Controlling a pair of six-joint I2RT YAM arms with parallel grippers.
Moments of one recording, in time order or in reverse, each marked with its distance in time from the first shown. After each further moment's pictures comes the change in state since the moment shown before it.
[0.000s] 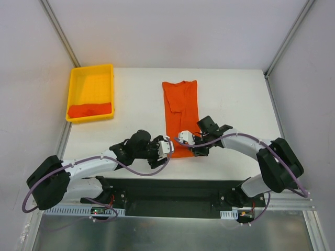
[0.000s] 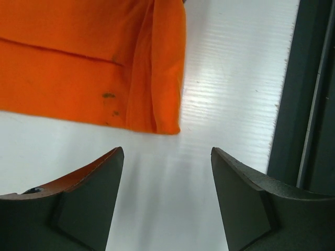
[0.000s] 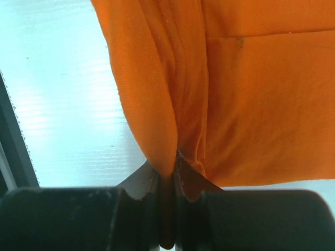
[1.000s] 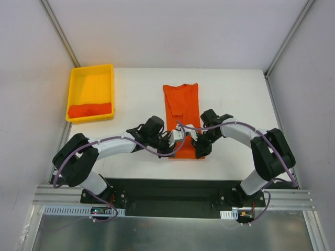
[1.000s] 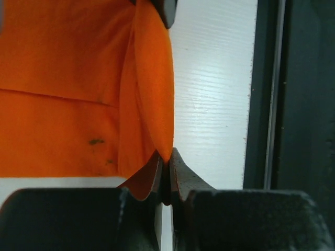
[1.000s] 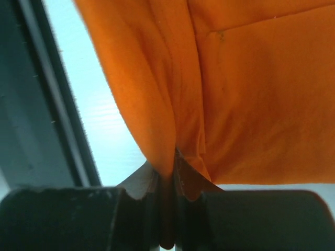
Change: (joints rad) left arm 0.036 0.357 0.251 -0.035 0.248 -0.053; right arm -0.110 0.121 0.140 -0.228 -0.160 0.058
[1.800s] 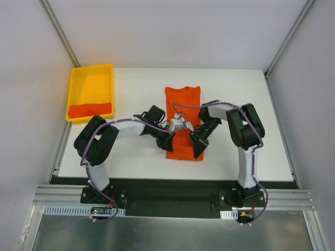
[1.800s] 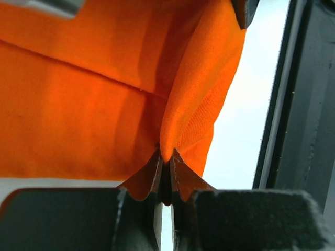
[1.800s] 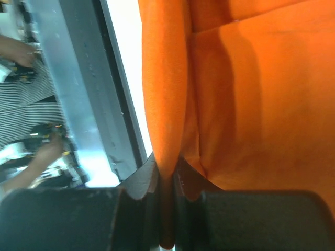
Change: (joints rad) left arm 0.183 0.309 0.268 -0.239 0.208 -0.045; right arm -0.114 0.488 0.394 -0.552 -0.261 -0.169
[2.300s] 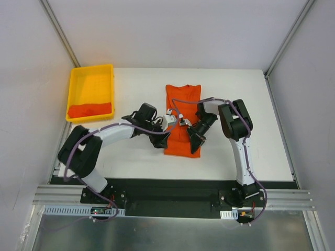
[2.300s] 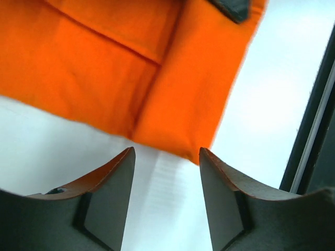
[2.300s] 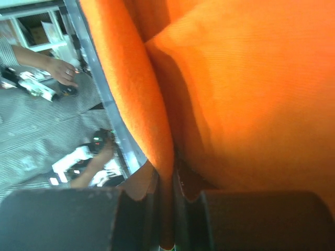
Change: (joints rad) left arm 0.047 -0.137 -0.053 0.000 -0.153 0.018; right arm -0.033 0.297 0.282 -0.193 -0.060 0.068
